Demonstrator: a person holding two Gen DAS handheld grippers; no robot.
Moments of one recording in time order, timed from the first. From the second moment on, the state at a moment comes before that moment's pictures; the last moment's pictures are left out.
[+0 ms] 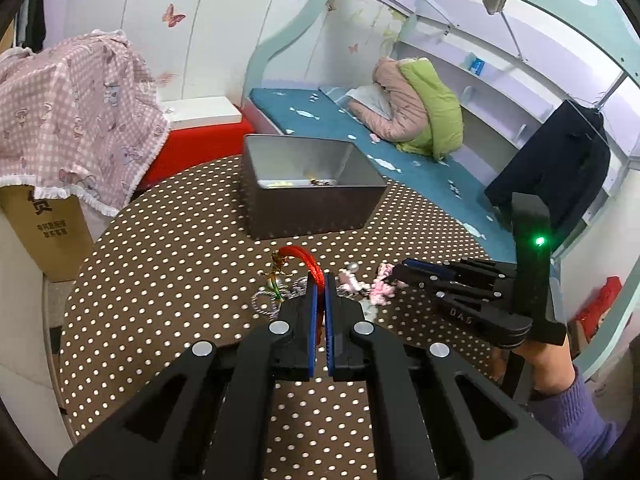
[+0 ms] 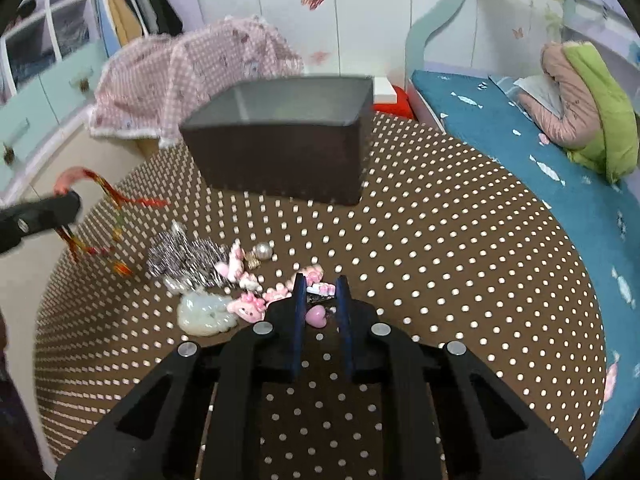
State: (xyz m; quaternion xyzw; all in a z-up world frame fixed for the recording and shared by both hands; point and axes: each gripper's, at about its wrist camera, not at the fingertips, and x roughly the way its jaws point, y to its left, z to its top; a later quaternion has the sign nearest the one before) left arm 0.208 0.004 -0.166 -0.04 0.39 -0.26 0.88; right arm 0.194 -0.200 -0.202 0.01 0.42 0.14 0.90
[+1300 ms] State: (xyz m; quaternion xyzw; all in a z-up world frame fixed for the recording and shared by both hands) left arm 0.369 -0.065 -0.180 0.00 0.46 -0.24 0.86; right arm 0.293 -0.174 -0.148 0.03 0.40 0.17 0.90
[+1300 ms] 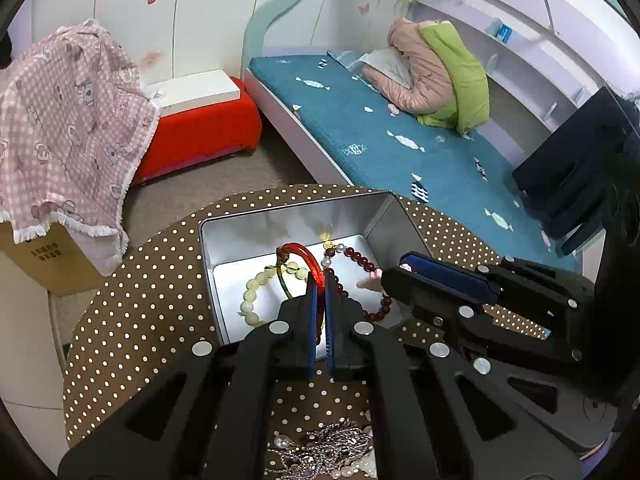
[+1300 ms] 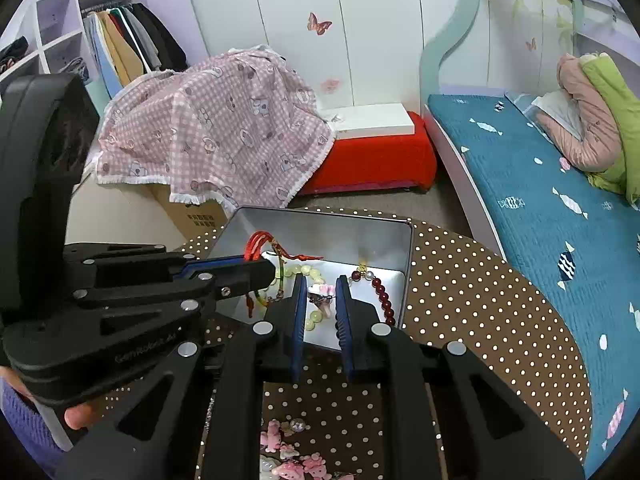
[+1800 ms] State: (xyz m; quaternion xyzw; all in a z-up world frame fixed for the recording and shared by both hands) left arm 0.364 -0.055 -0.167 0.00 0.44 -0.21 0.87; right arm 0.302 -0.172 -0.165 0.04 0.42 0.16 0.89
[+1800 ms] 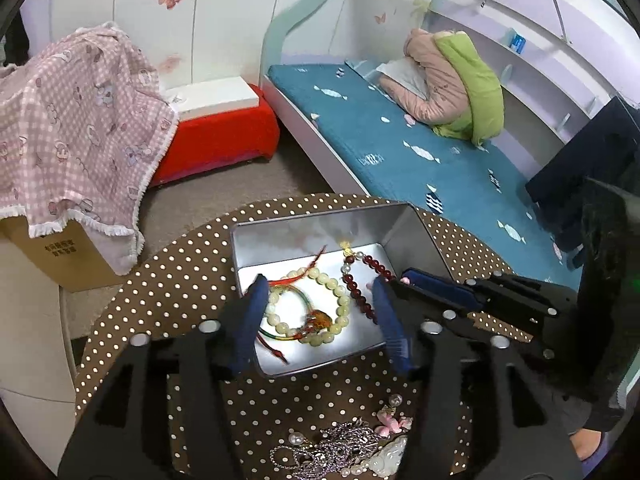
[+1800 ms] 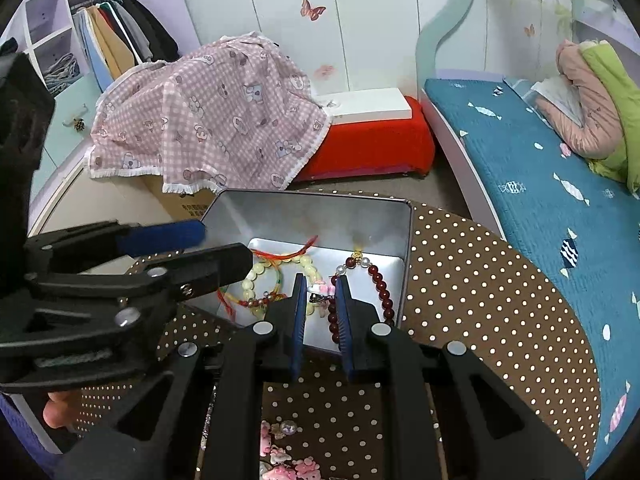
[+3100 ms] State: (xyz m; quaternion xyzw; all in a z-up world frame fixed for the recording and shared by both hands) left arm 0.221 -0.035 -0.149 0.03 0.33 -0.13 0.93; right arm 0.171 -0.211 -0.147 0.01 0.36 0.12 0.93
